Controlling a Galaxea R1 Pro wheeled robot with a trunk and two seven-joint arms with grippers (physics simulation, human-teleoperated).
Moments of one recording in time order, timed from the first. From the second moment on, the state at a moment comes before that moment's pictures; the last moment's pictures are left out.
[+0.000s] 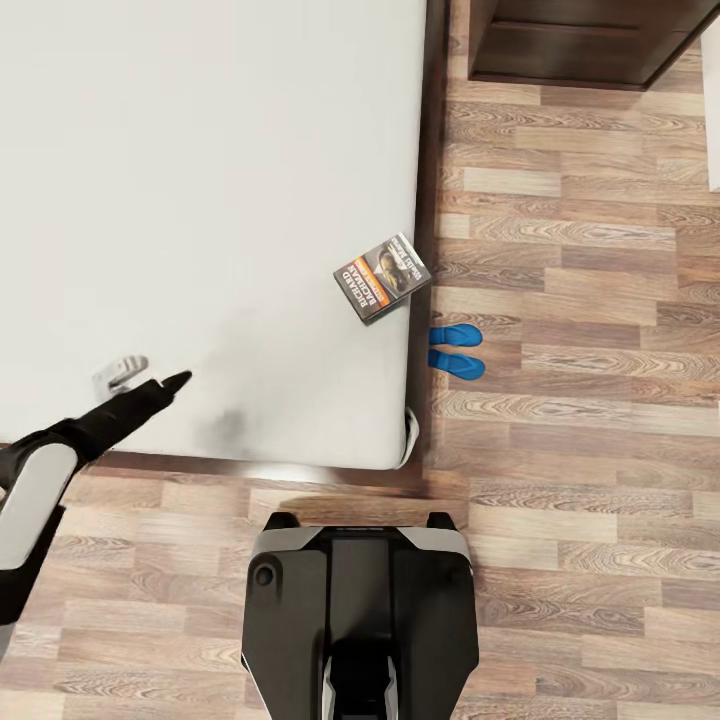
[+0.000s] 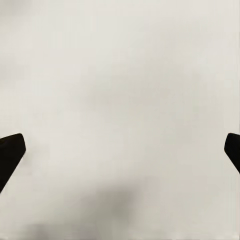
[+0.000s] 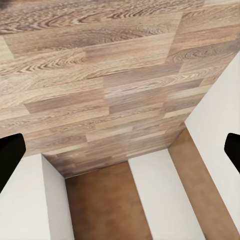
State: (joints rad) left arm -0.63 0.40 0.03 -1.58 1.02 0.59 0.28; right arm -0.28 -0.09 -0.43 -0.02 0.24 -0.15 -0.10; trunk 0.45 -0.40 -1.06
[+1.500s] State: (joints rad) left arm -0.02 0.21 0.26 -0.77 0.33 0.53 0.29; right arm -0.29 -0.11 -0.45 -0.12 0.22 -0.14 -0.11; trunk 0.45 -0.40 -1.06
